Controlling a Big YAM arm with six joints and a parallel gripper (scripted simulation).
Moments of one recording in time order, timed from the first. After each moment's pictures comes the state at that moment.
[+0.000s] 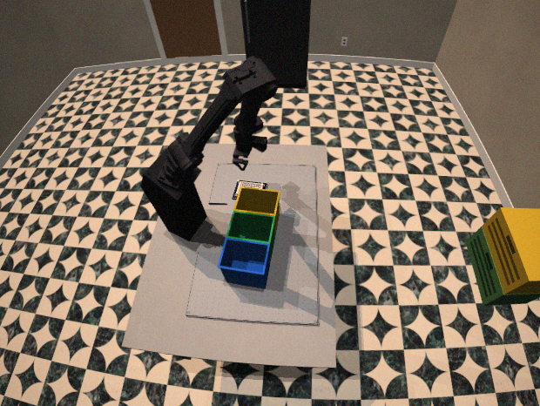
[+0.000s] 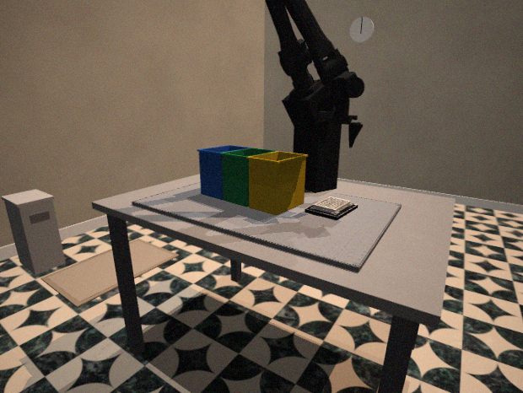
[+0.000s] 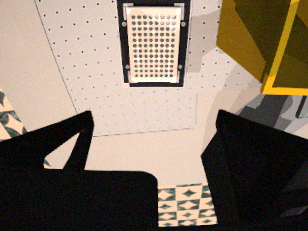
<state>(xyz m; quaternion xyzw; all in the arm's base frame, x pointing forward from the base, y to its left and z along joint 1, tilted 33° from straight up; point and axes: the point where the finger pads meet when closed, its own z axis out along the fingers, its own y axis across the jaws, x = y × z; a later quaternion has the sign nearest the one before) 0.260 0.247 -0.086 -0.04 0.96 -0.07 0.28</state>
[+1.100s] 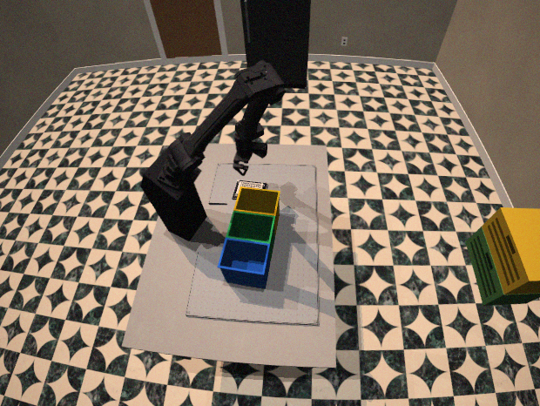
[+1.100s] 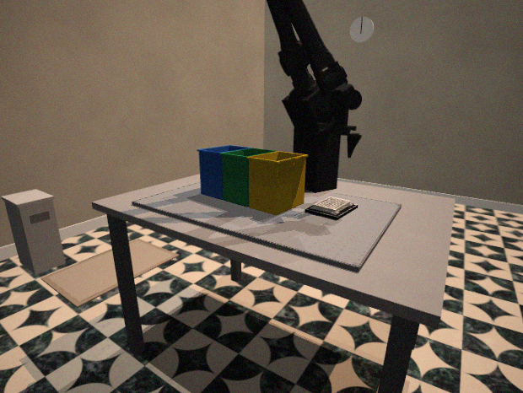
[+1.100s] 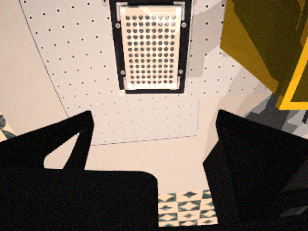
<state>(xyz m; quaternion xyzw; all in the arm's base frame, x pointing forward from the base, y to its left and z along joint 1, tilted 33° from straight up) 0.276 0.241 -0.114 -0.03 0.96 -0.08 0.27</state>
